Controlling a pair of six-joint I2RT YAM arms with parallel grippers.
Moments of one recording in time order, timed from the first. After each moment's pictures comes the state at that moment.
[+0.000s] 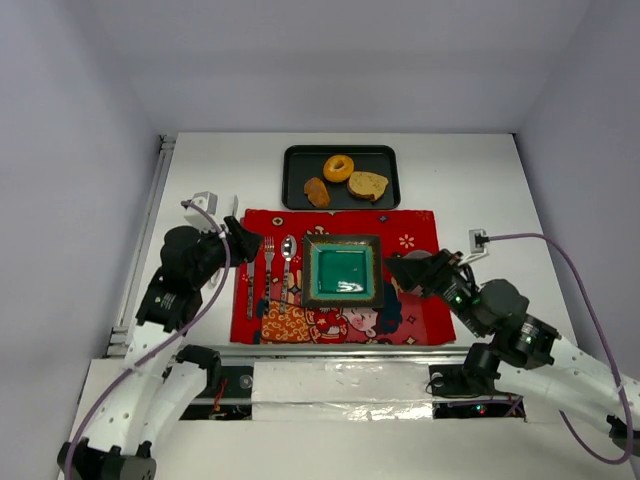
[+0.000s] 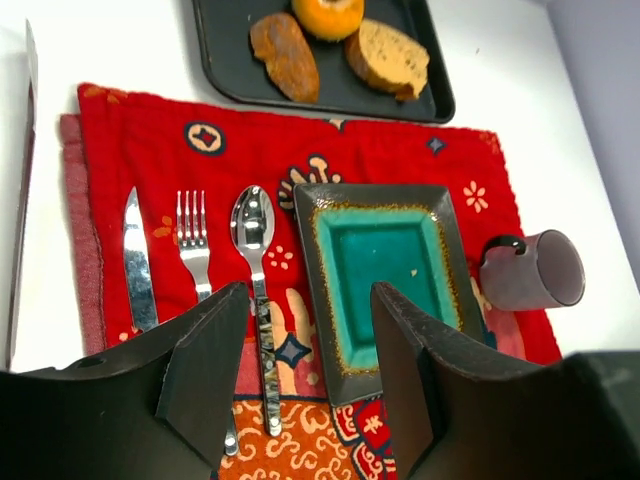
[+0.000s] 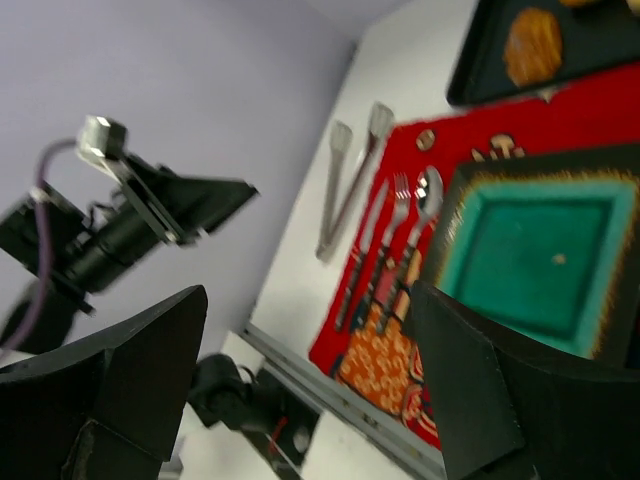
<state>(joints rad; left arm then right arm) -0.25 0.66 0.66 -0.34 0.17 -0.47 1.02 0.44 0.55 -0.06 0.39 0.89</state>
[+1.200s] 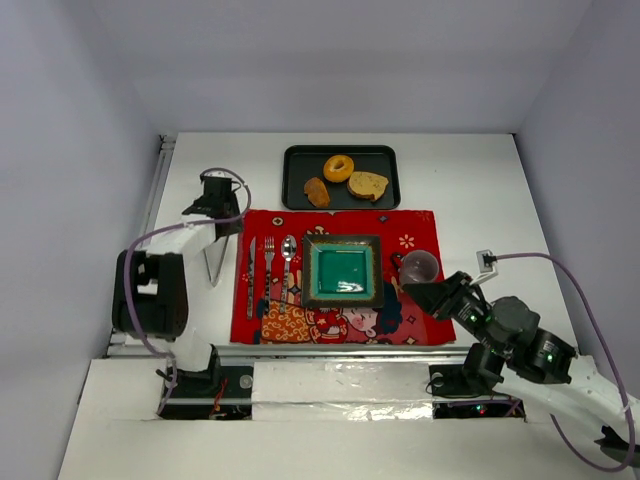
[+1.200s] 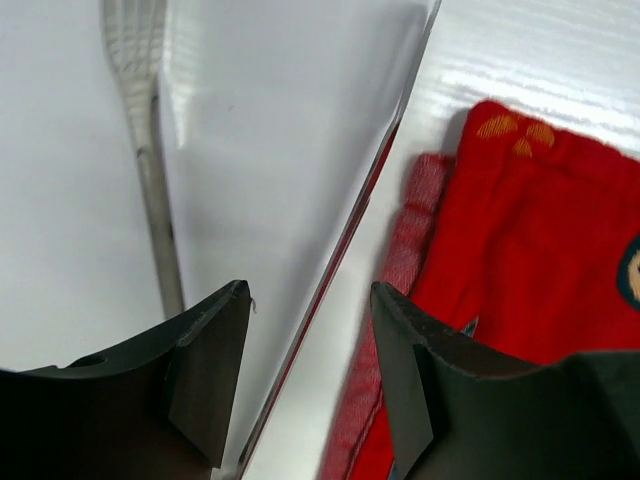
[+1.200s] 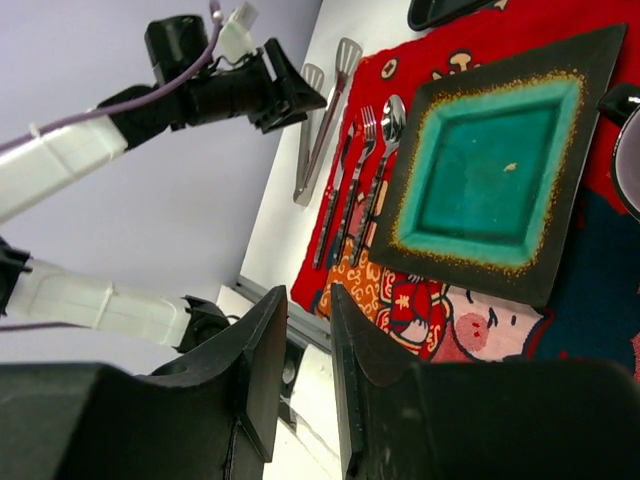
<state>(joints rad) -0.12 1.57 0.95 -0.29 -0.28 -0.28 1.02 0.16 0.45 -0.39 0.36 0.99</state>
